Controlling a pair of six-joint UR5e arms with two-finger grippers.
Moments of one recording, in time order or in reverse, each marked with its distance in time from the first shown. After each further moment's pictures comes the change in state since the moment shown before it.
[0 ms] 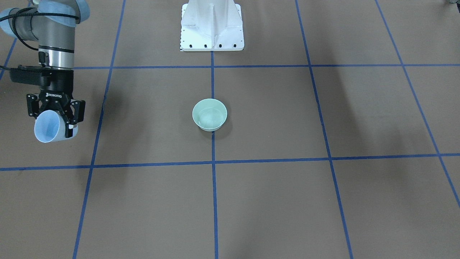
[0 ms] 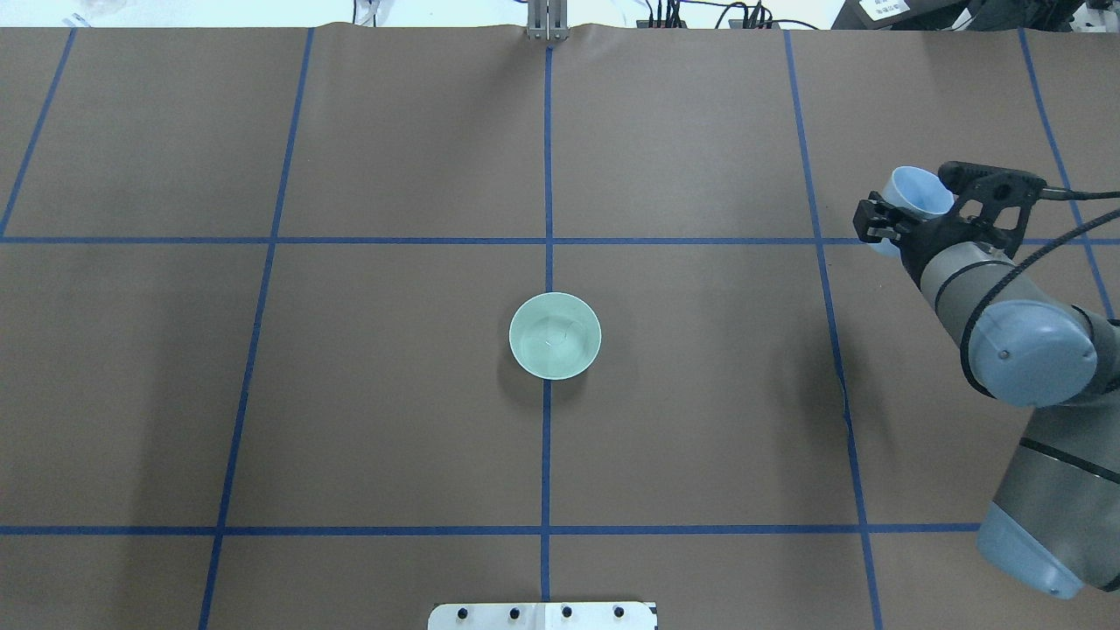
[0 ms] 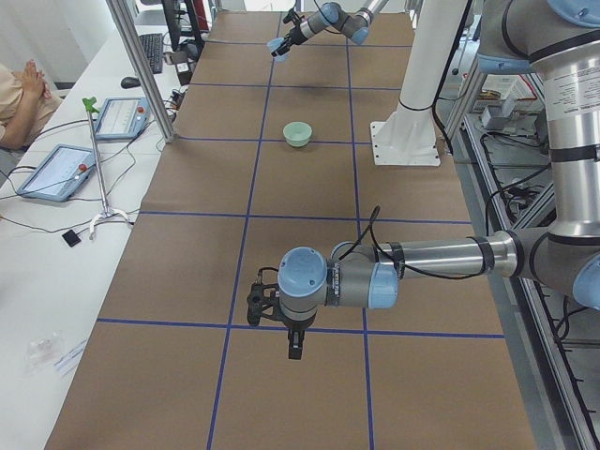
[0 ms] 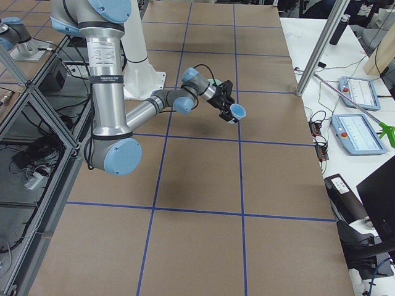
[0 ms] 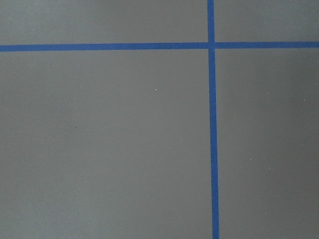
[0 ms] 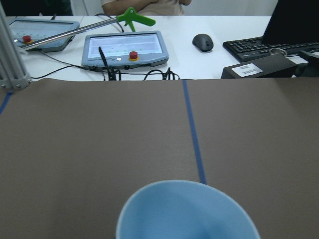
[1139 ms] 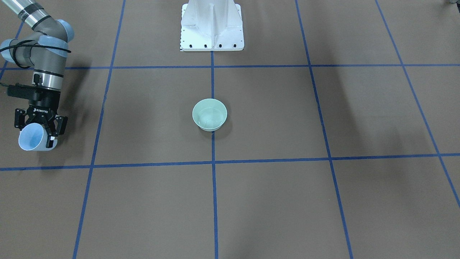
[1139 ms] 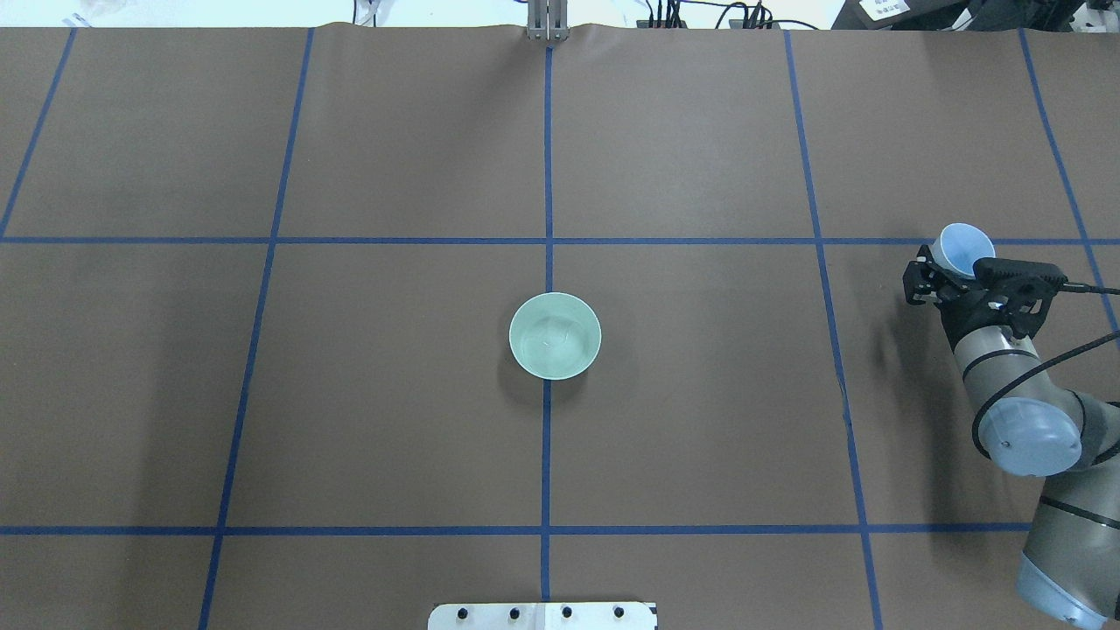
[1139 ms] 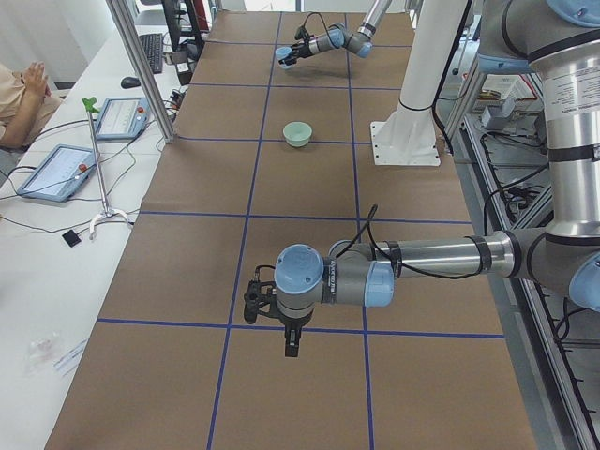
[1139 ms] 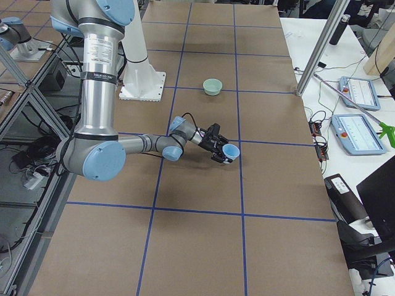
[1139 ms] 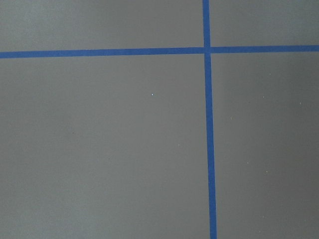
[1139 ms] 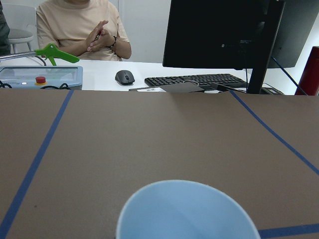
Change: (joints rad) left arm 0.004 -0.013 0.002 0.002 0.000 0.000; right arm -0.119 -0.048 -0.360 0.358 -0.258 0.002
